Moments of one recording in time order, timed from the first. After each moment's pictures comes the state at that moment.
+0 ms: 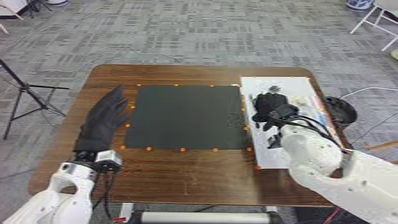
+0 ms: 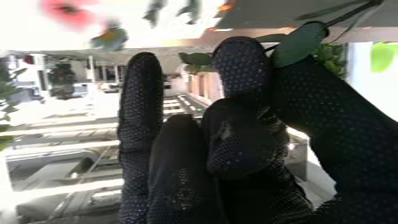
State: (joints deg) left arm 116.7 -44.1 -84.5 -117.2 41.2 10.5 19.3; right arm -55.9 -33.6 23.8 -107.1 -119.9 10.6 36.7
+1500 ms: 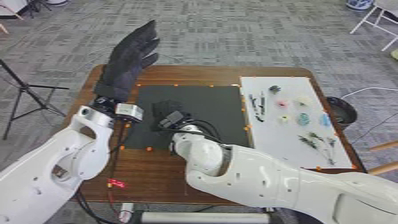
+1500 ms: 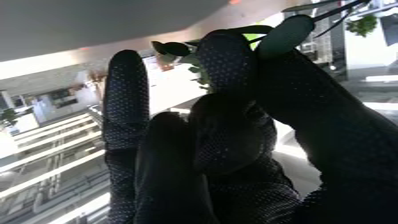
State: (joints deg) left arm 82.4 -38.2 -63.0 -111.0 40.6 7.3 26.0; right arm -45.0 -73.3 7.5 -87.0 -122.0 12.8 38.7
